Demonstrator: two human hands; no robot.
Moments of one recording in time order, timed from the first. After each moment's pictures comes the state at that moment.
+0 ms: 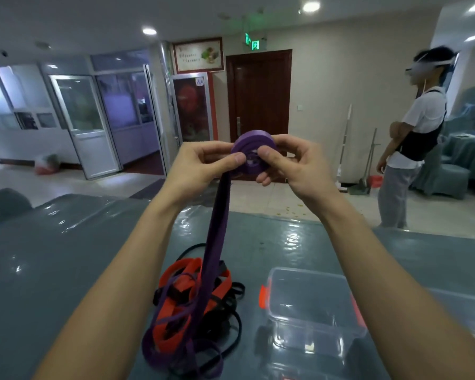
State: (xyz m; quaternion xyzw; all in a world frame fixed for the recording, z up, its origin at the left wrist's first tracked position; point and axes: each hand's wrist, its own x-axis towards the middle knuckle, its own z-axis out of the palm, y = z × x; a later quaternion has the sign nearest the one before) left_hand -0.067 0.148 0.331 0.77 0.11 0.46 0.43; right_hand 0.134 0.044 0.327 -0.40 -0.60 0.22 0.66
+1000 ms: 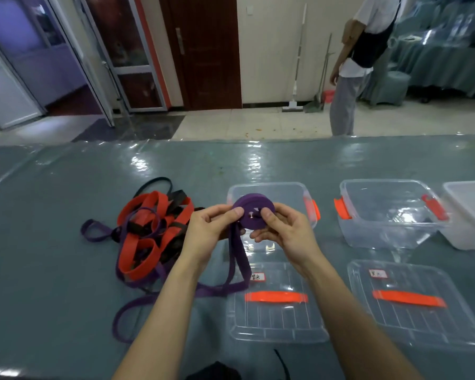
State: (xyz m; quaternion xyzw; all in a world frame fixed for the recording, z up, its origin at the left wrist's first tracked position) left_hand -0.019 0.054 0.051 0.59 0.27 0.32 0.69; right_hand 0.135 -0.073 0.053 -0.48 -0.30 0.41 0.72
